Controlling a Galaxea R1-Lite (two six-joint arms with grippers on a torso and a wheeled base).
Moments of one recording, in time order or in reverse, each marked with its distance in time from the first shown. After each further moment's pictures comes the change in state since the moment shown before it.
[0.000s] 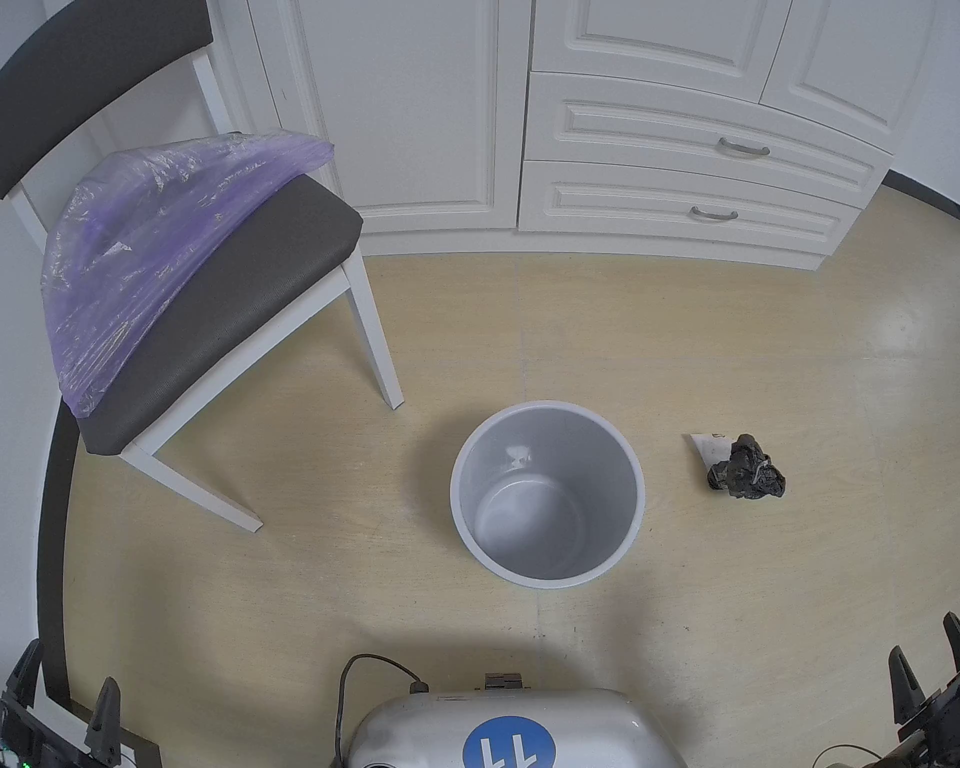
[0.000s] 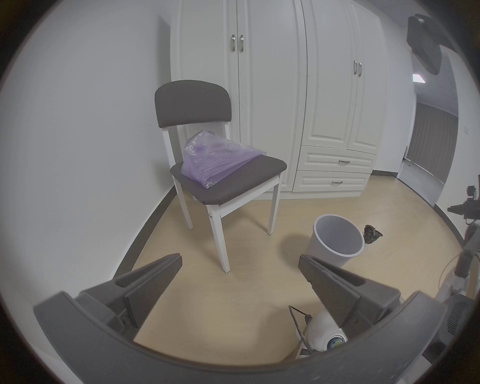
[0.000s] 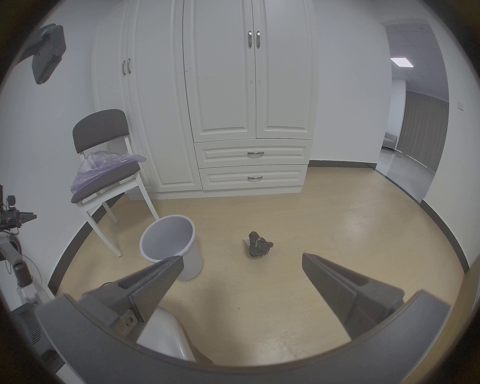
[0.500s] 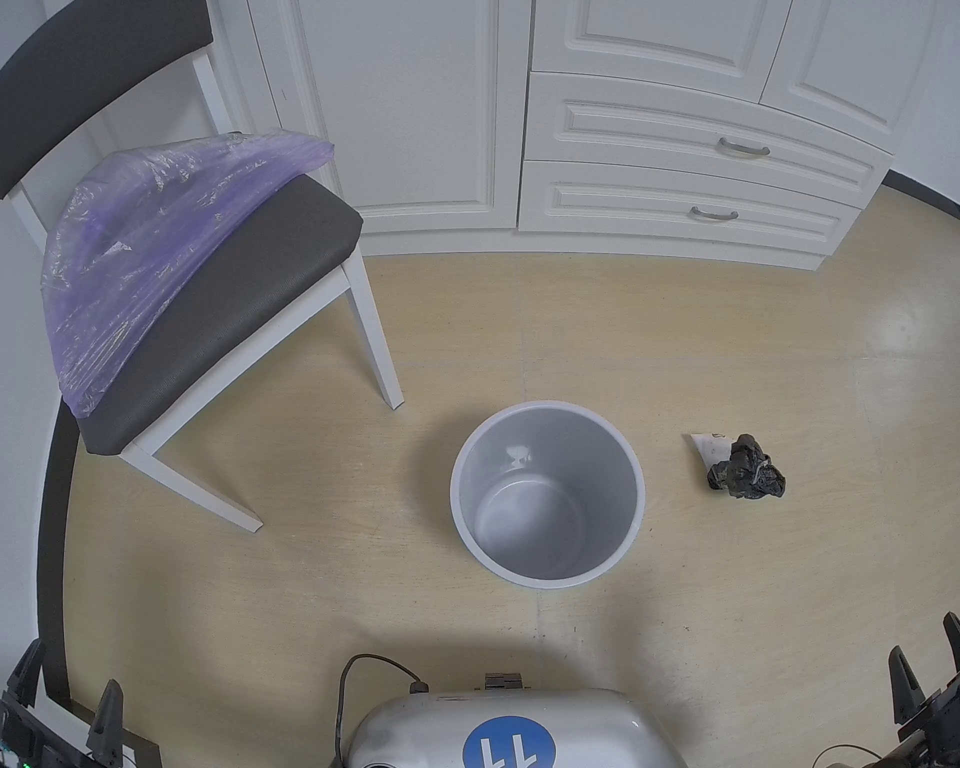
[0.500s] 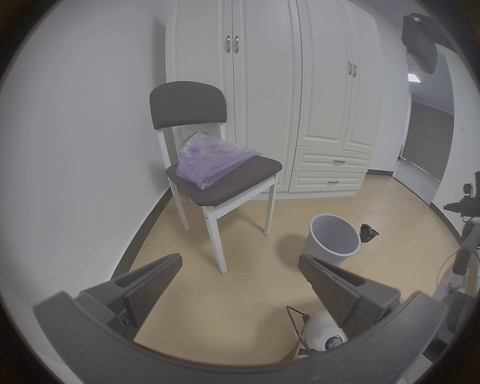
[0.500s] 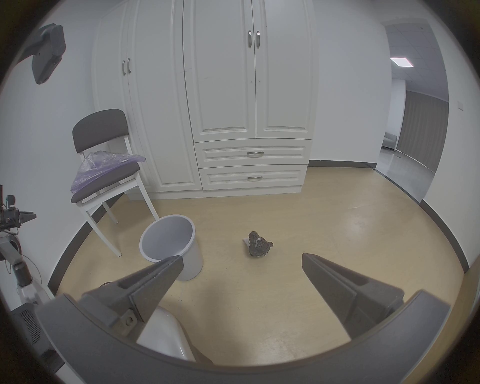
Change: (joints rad) left arm 0.000 0.000 0.000 -0.005 -0.024 0.007; right arm 0.000 0.000 0.000 0.000 0.000 0.000
